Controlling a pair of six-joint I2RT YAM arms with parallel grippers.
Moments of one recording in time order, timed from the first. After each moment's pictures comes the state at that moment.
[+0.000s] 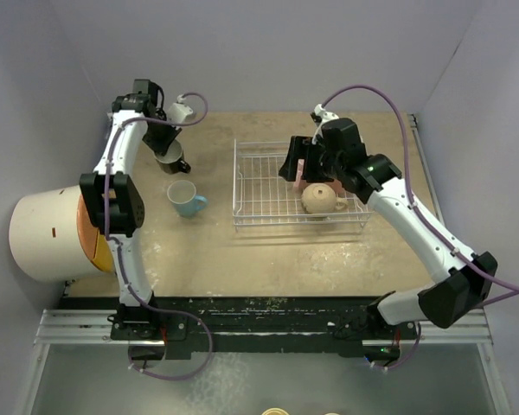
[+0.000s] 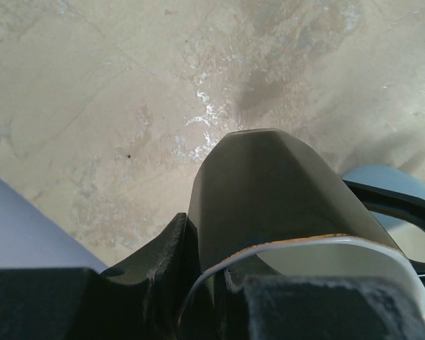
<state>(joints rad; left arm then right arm) 0.00 2.10 2.09 -1.09 0.14 0.74 0.54 1.39 1.43 -0.66 -0.05 0.47</state>
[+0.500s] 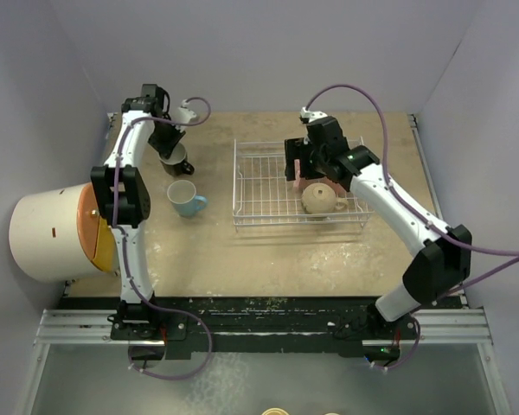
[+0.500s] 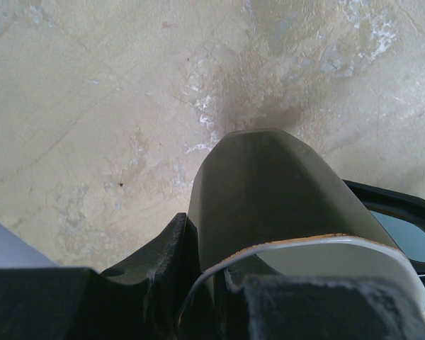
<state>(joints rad) -0.01 2.29 2.22 -1.12 0.12 0.72 0.52 1.52 1.45 -0.67 0.11 0.32</state>
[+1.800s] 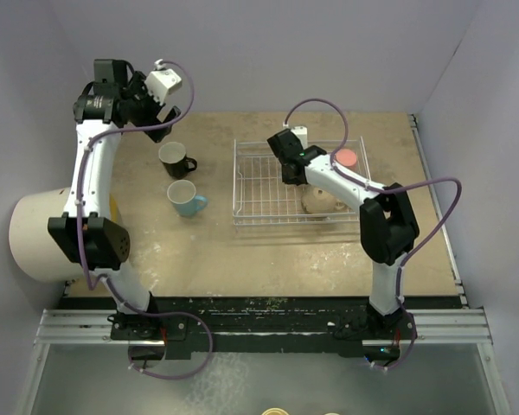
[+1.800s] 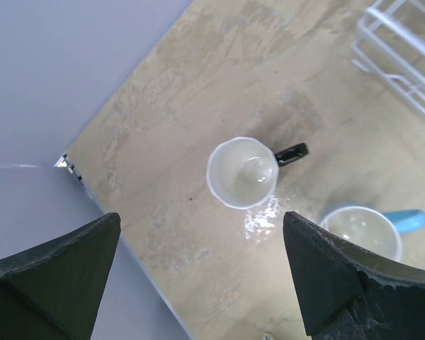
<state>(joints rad) 0.02 1.82 2.06 -0.96 0.29 0.71 0.59 1.95 1.58 -0.65 0.51 0.45</state>
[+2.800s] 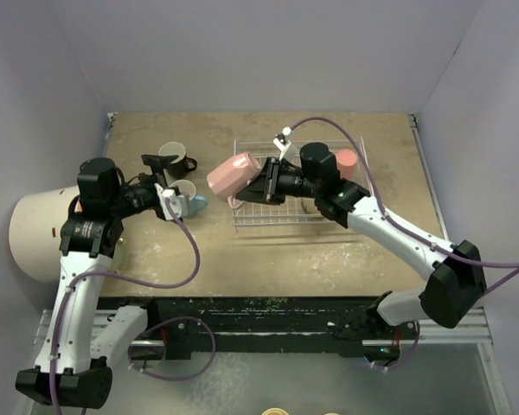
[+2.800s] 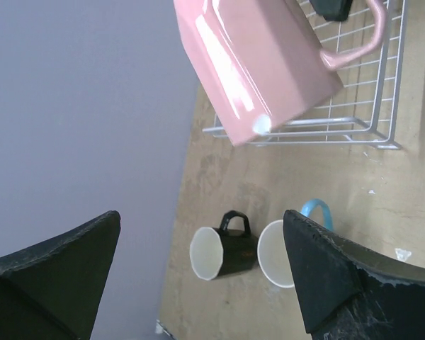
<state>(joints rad) -0.06 0.88 1.09 -0.63 0.78 1.20 0.68 1.39 1.19 -0.13 -0.48 0.88</state>
